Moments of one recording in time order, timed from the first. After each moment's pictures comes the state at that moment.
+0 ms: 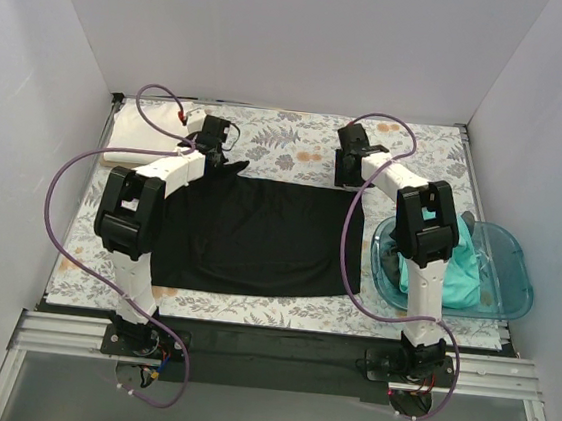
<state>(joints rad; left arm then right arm) -0.27 1.94 1.38 -0.26 -0.46 -0.67 0.39 2.19 1.68 -0.53 0.33 0.25</state>
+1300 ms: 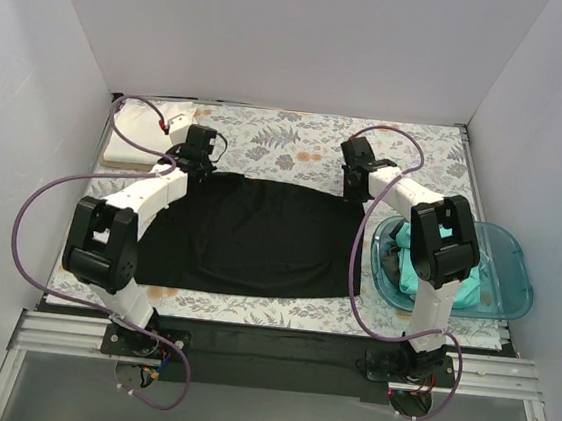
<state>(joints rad) -0.28 1.68 1.16 -0.26 -0.49 -0.70 0.42 1.99 1.42 -0.50 0.28 0.27</state>
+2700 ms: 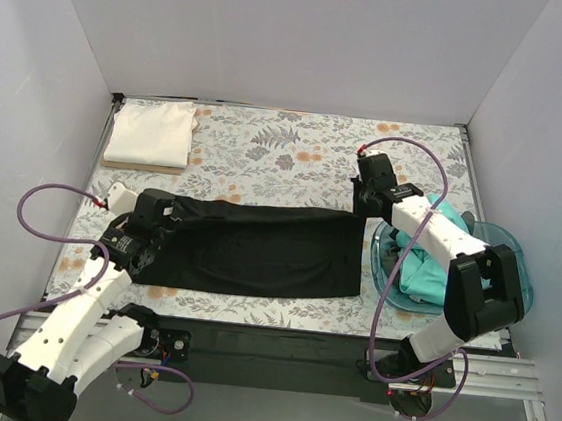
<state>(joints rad) -0.32 0.82 0.73 -0.71 -0.51 -1.15 0.45 1.57 1.11 -0.45 0.20 0.22</state>
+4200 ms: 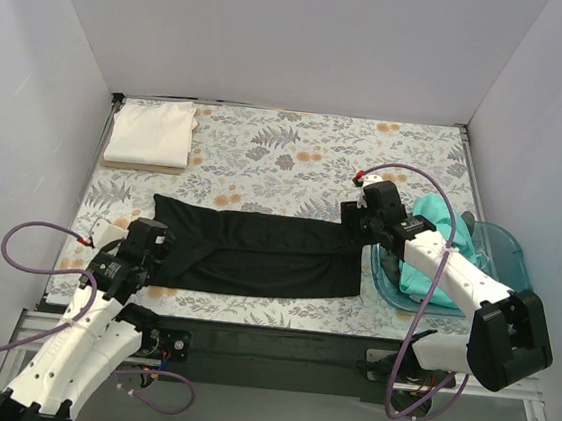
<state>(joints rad) -0.32 0.59 0.60 -1.03 -0.53 -1.36 0.51 1.30 0.85 -0.43 0.03 0.22</state>
